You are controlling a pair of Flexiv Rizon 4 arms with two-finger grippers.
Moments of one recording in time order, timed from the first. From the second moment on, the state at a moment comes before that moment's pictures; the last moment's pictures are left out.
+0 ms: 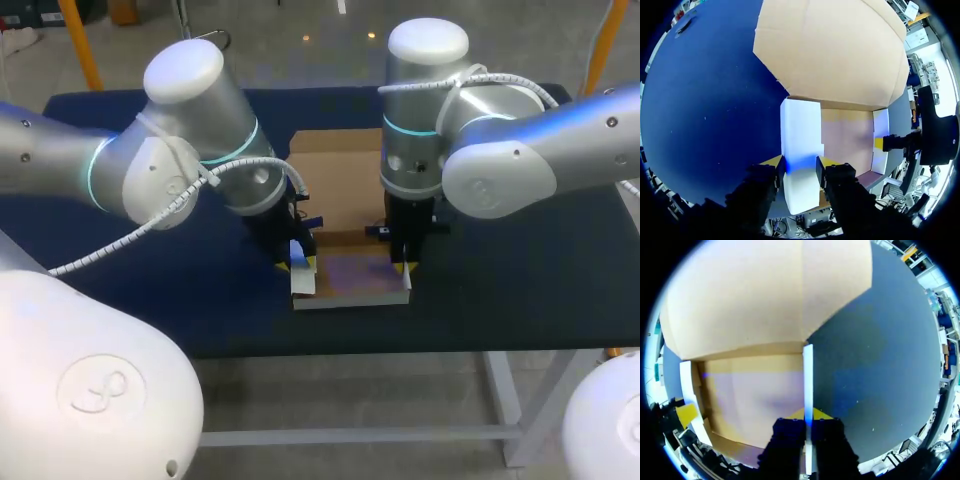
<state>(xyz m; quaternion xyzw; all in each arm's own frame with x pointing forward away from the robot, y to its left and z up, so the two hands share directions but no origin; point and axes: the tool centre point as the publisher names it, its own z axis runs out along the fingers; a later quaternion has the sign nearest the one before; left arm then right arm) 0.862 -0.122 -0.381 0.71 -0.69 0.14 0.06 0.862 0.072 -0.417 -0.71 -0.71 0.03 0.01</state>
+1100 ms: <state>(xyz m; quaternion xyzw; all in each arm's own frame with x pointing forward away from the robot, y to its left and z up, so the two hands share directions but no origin) 0.863 -0.110 -0.399 0.74 -0.67 0.06 -0.01 0.862 0.073 -0.417 -0.71 -0.71 0.03 0.01</state>
